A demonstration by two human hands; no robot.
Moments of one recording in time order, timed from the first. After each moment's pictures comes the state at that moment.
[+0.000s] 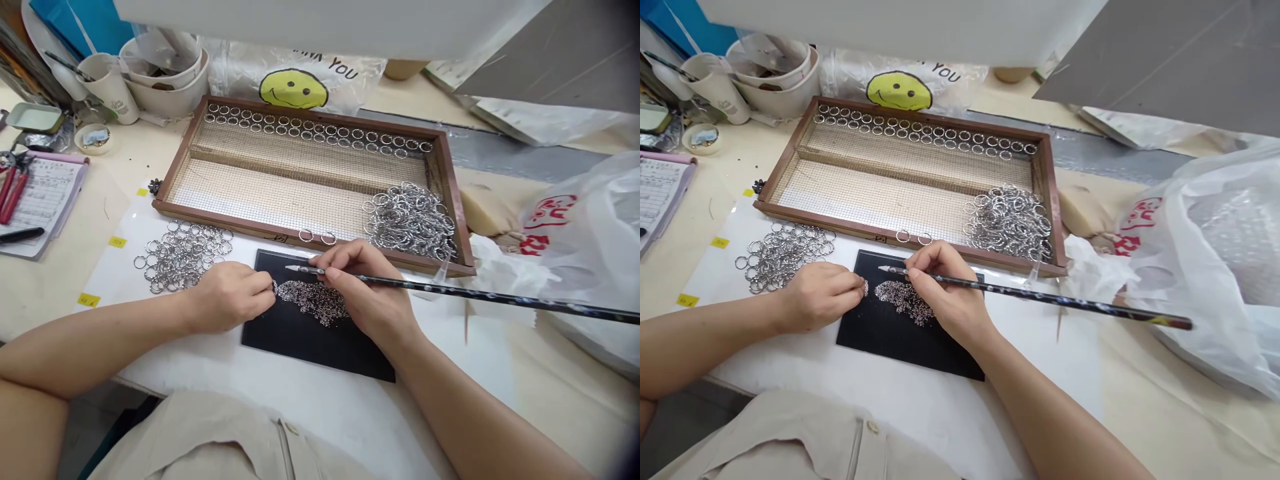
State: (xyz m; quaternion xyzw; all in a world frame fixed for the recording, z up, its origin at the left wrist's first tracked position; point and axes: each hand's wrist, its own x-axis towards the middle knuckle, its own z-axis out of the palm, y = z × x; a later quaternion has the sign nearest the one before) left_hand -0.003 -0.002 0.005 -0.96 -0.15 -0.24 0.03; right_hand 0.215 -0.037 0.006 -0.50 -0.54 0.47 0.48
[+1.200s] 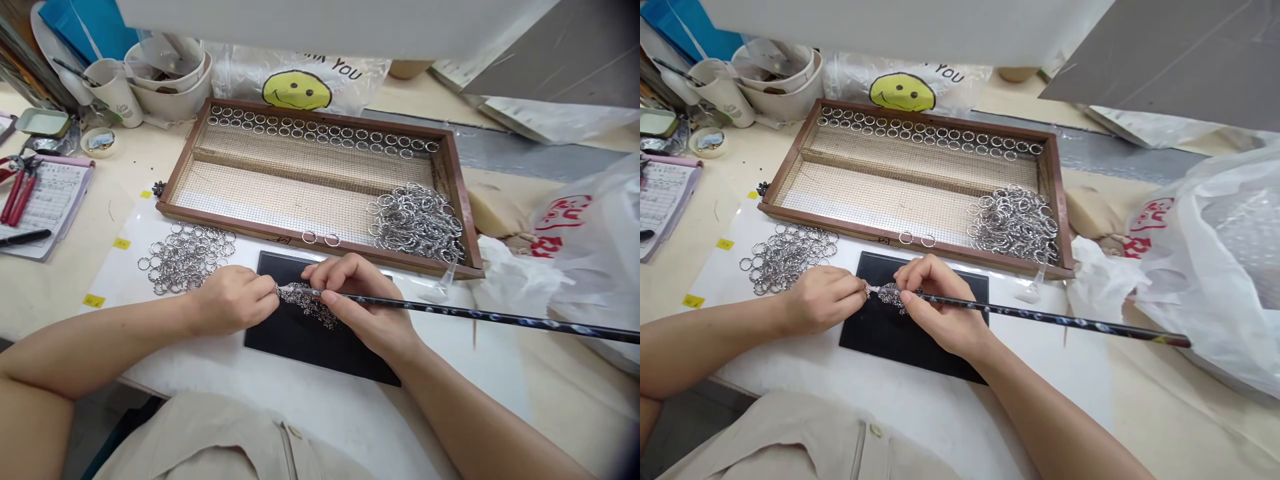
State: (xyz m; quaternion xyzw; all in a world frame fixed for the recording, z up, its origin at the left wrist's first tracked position) left_hand -0.003 -0.004 0.010 -0.96 -0.14 -0.24 0.08; right_hand 0.209 -0.042 0.009 -0.40 -0.59 0.51 0.48
